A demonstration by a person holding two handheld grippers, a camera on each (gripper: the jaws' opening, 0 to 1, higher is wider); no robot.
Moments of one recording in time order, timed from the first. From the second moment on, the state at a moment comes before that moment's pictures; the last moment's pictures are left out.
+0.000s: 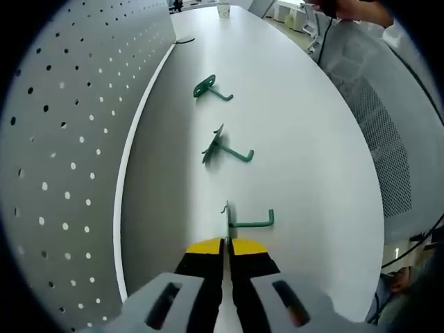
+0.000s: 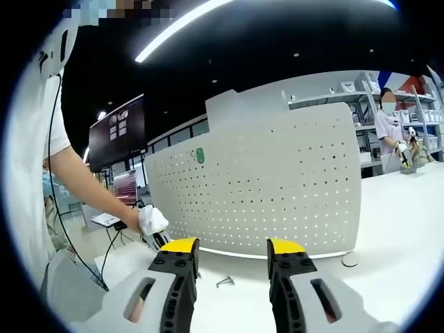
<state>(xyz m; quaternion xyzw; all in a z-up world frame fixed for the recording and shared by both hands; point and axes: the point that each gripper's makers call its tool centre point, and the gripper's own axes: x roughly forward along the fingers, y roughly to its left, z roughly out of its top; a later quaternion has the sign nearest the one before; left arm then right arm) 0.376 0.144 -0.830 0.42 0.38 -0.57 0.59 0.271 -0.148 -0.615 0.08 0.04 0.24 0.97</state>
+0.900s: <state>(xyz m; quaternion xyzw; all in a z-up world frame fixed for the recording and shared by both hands) 0.380 0.120 -0.763 0.31 0.26 -0.53 0.75 0.270 -0.147 -0.610 0.08 0.03 0.25 0.97</state>
